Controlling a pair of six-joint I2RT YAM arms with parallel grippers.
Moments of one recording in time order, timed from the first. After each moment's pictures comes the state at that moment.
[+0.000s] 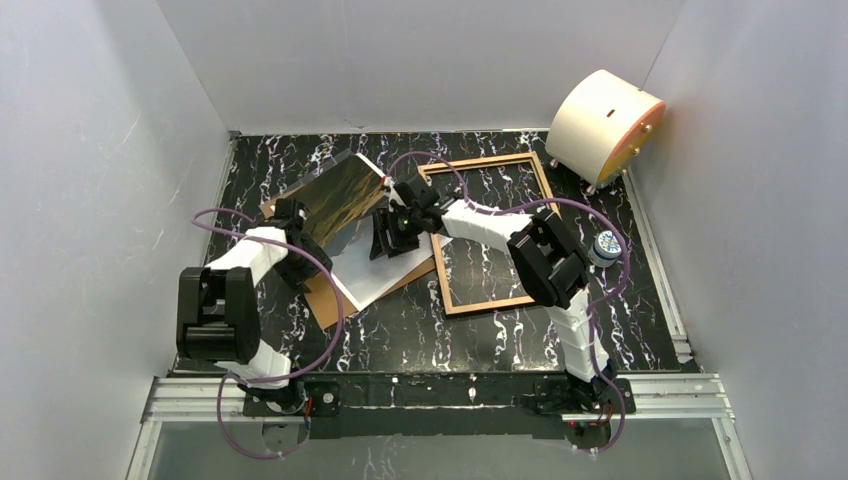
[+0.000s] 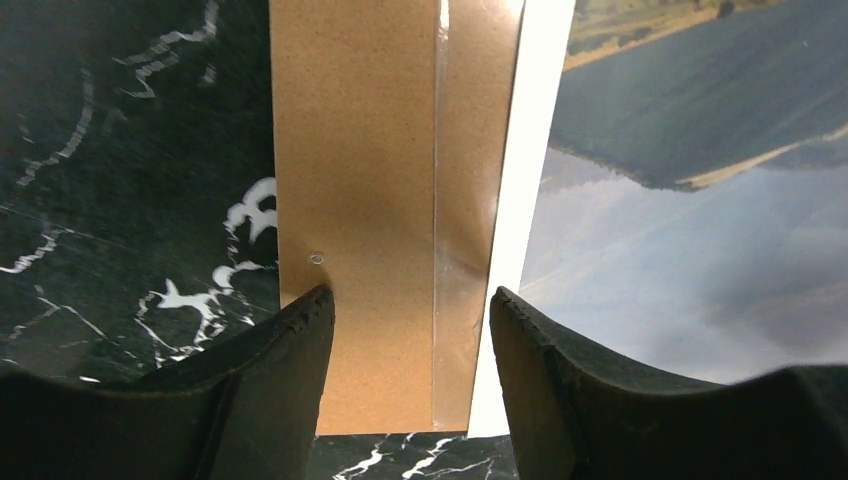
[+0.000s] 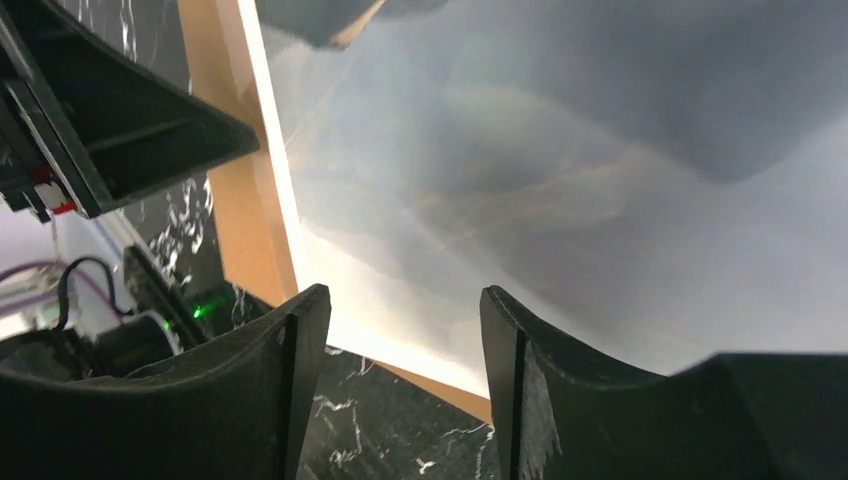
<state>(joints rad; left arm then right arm) -0.03 1.53 0.87 -0.68 -0.04 -0.72 0.81 2.17 1.62 -0.33 -0.46 0.53</state>
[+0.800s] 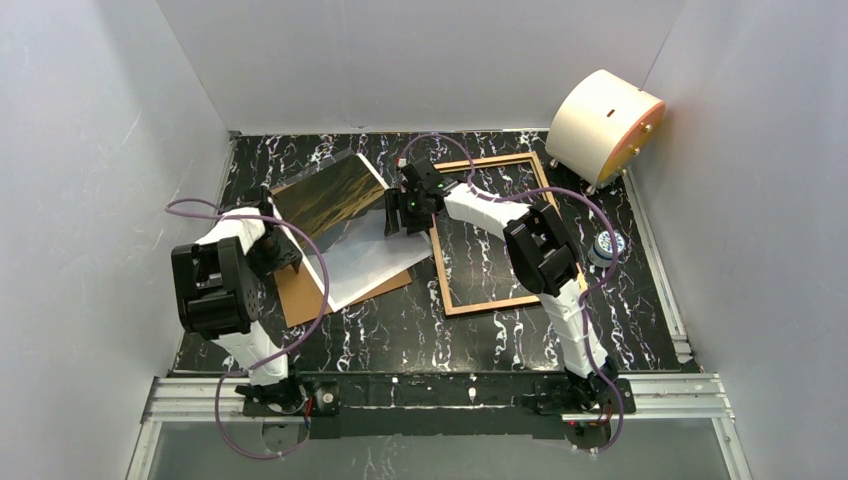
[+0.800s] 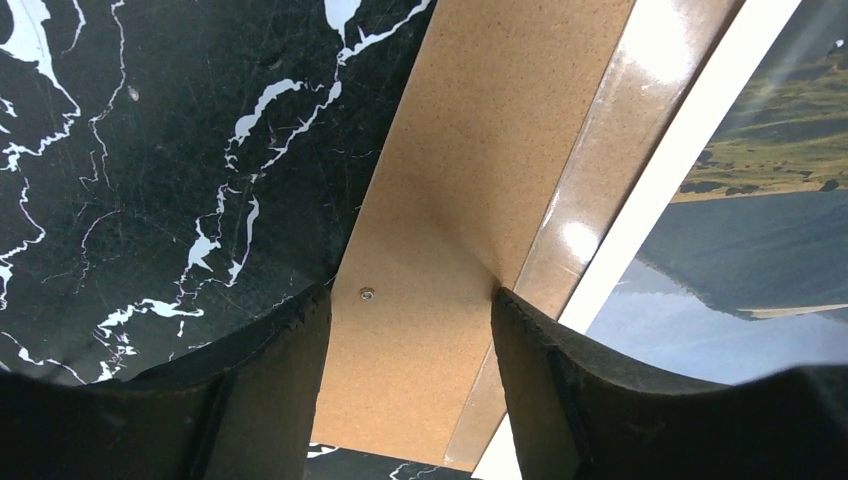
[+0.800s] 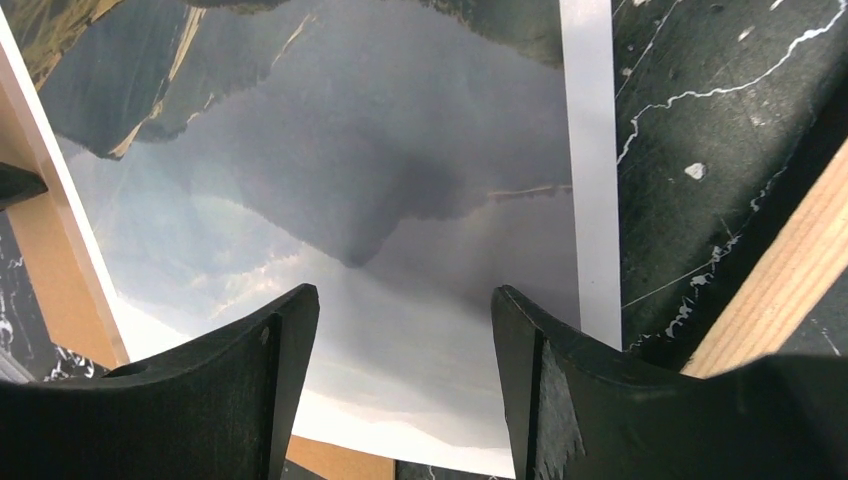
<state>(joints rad) 0.18 1.71 1.05 -0.77 -0.15 -0.55 0.73 2.29 1.84 -0.45 -0.23 0.47</state>
